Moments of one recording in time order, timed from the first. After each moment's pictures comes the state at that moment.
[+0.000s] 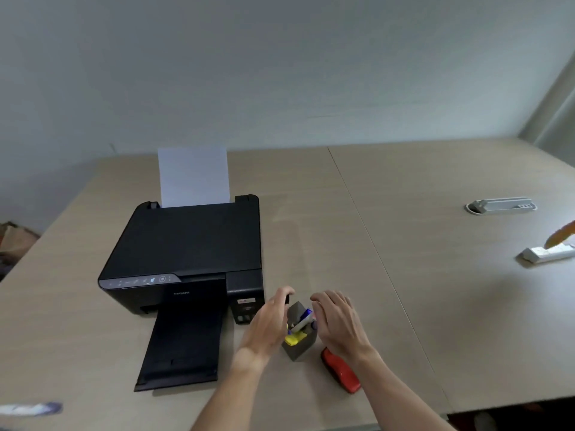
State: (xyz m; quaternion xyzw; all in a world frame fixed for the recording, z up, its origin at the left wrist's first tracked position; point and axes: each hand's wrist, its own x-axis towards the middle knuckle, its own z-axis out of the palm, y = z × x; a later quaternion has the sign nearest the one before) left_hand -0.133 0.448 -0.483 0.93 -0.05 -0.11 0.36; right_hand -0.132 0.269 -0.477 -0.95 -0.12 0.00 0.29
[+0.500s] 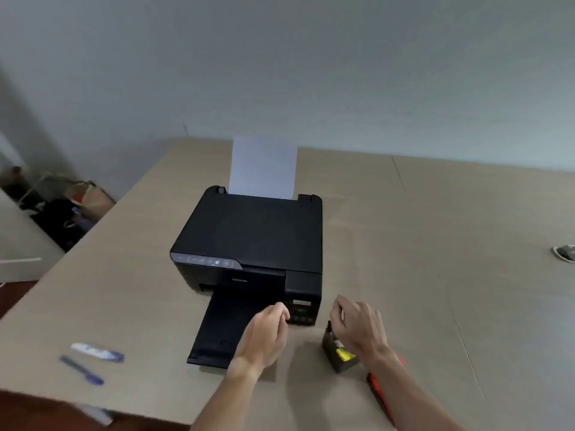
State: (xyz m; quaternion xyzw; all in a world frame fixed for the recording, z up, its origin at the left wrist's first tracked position) left_hand -0.148 0.346 -0.445 0.92 -0.21 -0.07 0.32; right_hand -0.190 0.139 -0.405 -0.97 0.11 -0.01 0.21
